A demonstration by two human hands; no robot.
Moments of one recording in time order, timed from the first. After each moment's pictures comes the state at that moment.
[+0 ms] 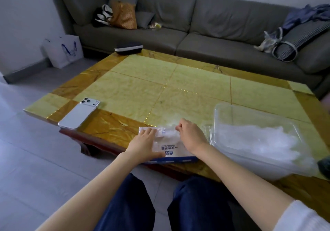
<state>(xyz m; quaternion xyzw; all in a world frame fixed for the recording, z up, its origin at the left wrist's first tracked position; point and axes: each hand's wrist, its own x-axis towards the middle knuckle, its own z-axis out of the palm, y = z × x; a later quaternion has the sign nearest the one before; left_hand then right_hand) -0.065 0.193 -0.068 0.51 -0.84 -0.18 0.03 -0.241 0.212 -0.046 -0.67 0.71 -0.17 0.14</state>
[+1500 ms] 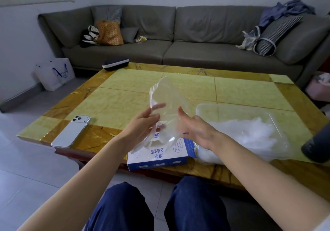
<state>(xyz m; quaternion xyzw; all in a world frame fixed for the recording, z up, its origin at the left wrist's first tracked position) -0.102 0.198 0.026 0.33 -0.52 -0.73 0.31 -0.277 0.254 0.027 -0.40 0.55 -0.44 0.59</state>
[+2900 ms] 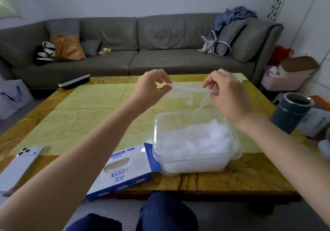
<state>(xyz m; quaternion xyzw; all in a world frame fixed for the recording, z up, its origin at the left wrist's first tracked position) -0.266 0.177 0.115 0.27 -0.86 -0.24 0.37 -0.436 0.307 0.101 -0.61 0.67 -0.39 -0.20</state>
